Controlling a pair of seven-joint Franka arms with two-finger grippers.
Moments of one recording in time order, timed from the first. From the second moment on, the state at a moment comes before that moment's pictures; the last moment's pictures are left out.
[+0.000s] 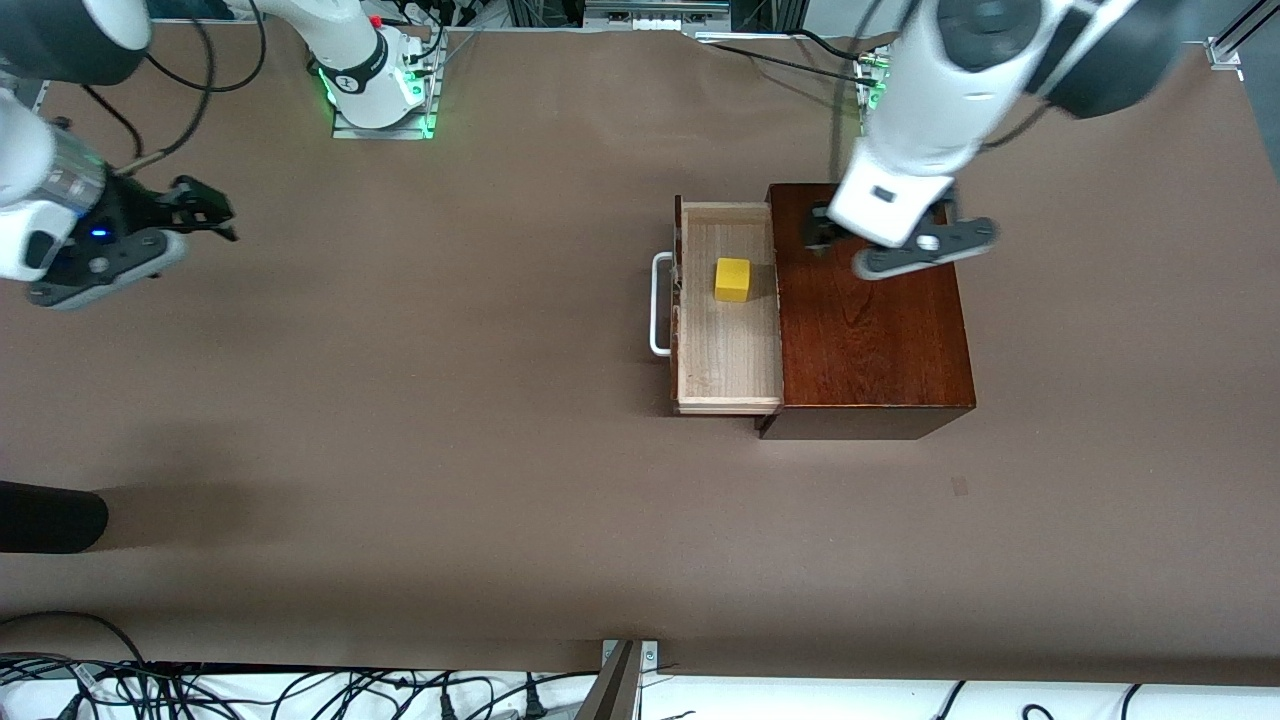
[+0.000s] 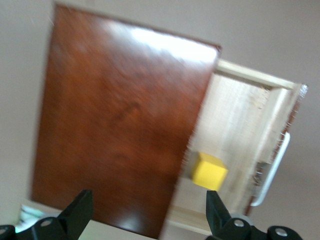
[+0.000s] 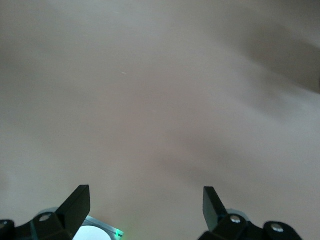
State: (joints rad) left arm -0.22 0.19 -0.38 -1.56 0.05 1.60 -0.94; right arm 0.77 0.05 -0.77 -1.65 -0.02 1.57 -0.47
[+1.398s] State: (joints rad) left arm -0.59 0.65 -0.33 -1.40 0.05 1.94 -1.86; right arm 0.78 -0.07 -0.74 -1.58 -0.03 1.49 -0.15
